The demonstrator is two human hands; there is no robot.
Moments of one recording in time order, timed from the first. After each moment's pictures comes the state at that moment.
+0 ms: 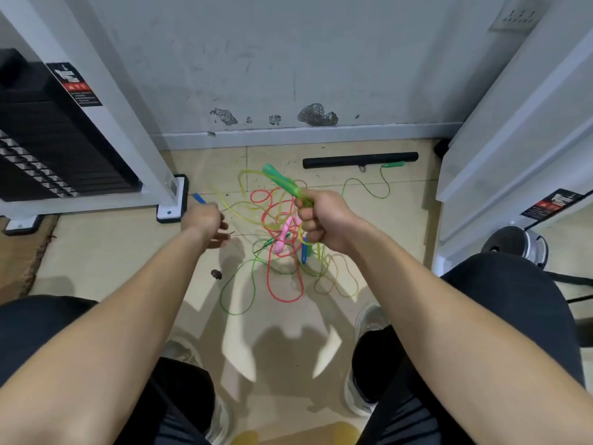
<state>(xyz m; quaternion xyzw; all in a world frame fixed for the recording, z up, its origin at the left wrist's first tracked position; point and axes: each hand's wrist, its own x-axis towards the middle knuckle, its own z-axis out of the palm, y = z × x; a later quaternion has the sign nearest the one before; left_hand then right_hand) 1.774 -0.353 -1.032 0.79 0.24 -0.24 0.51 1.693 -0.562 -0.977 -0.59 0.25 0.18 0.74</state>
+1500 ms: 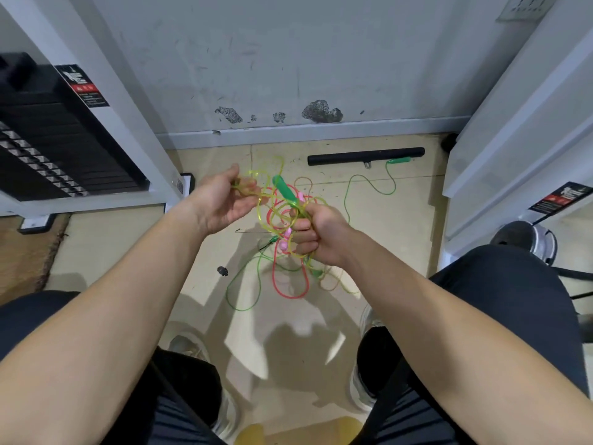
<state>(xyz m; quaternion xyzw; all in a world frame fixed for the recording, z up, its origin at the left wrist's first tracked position) 1.769 -0.379 -0.970 0.62 0.18 -0.32 0.69 1.677 -0.552 -0.997 -0.43 0.27 0.23 0.83</state>
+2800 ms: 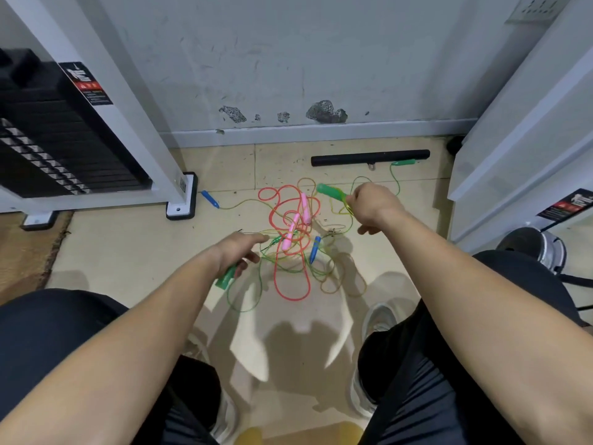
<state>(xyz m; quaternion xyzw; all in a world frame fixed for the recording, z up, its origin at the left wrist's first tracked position) 1.738 -0.366 -1.060 0.78 0.13 -0.41 0.46 1.709 -0.634 -0.994 -0.92 0.25 0.16 0.24</state>
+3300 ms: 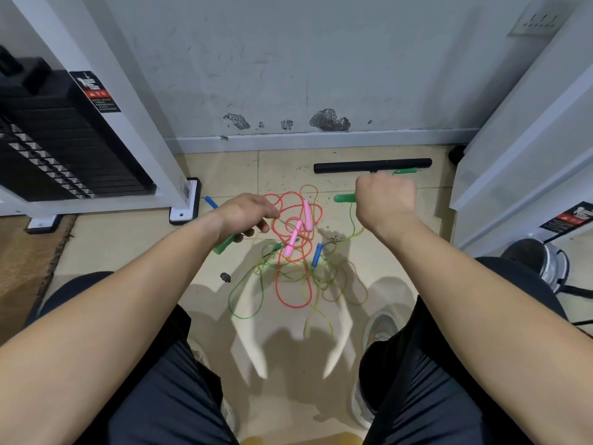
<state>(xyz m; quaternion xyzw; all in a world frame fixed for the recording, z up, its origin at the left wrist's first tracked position) 1.768 -0.386 -0.979 0.85 -0.02 -0.34 0.41 1.704 -0.619 -0.957 -0.99 0.12 0.03 -0.10</state>
